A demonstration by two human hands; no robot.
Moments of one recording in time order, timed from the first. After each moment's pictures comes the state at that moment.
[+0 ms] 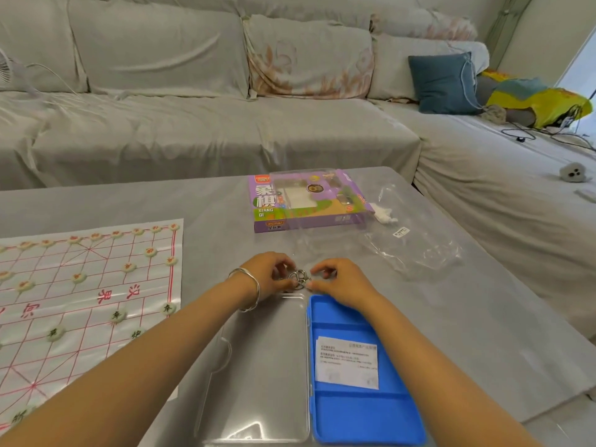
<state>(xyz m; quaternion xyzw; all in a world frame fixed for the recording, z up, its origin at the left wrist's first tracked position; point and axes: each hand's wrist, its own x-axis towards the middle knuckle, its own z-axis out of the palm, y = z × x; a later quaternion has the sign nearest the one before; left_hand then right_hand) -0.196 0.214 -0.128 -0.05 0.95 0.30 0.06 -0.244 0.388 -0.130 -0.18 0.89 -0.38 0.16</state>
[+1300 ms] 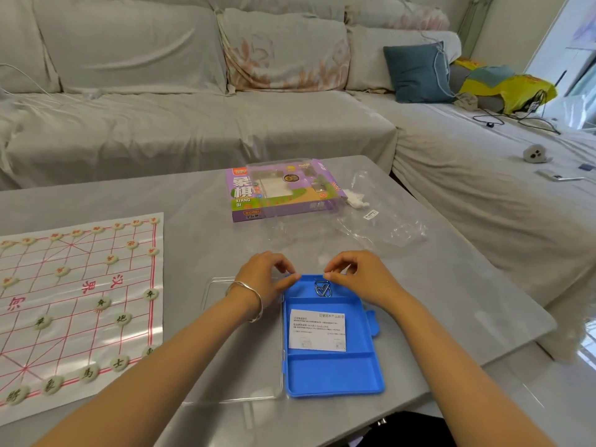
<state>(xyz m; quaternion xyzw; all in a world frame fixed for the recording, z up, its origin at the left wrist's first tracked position) -0.161 0.269 -0.130 -0.04 0.94 0.34 -0.05 -0.213 0.466 -0.105 -0.21 0.89 -0.39 0.10</state>
